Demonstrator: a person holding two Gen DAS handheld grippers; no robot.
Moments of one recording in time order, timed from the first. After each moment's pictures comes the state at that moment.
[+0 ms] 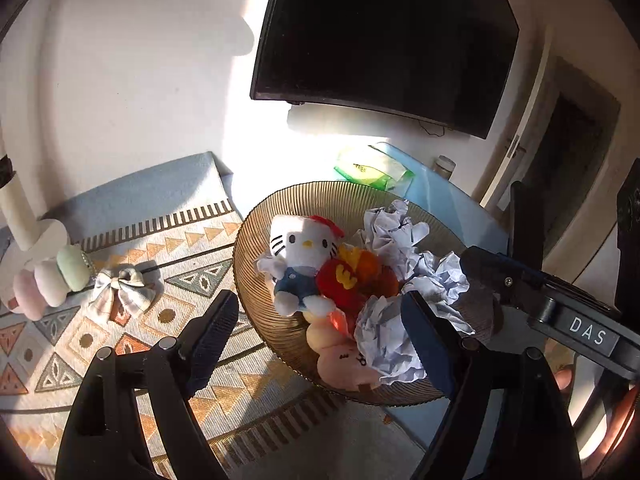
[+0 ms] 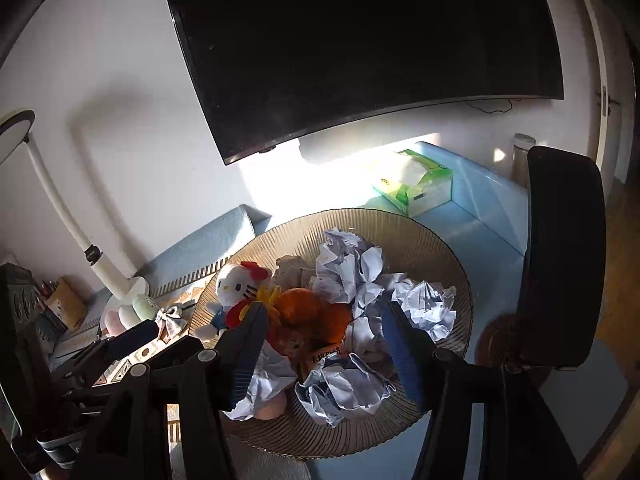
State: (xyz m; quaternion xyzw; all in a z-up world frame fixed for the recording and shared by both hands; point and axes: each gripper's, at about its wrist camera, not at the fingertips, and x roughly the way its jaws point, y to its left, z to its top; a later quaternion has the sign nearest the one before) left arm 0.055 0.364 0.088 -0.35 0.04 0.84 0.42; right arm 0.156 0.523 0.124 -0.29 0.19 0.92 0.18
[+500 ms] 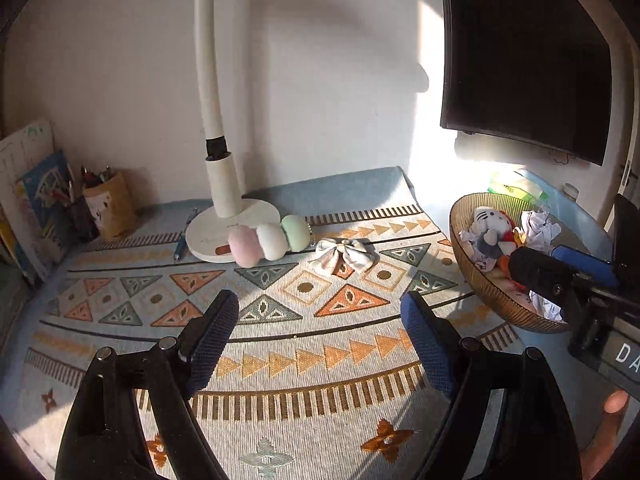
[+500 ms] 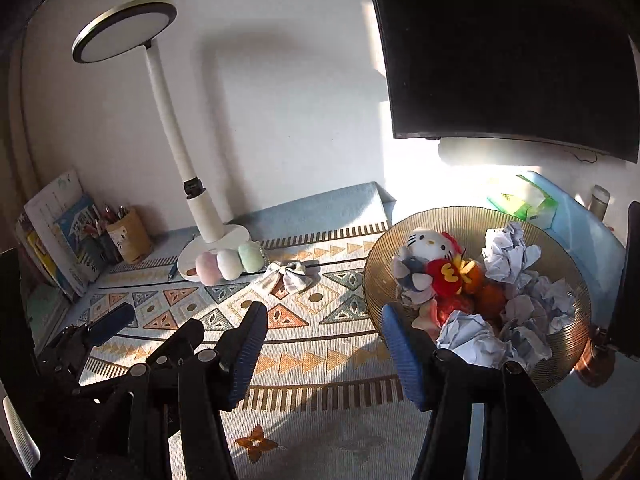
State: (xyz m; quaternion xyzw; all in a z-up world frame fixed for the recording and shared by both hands) left arm 0.075 0.221 0.094 -0.30 0.07 0.93 0.18; right arm 0.130 0.369 0.125 -0.30 0.10 0.95 0.06
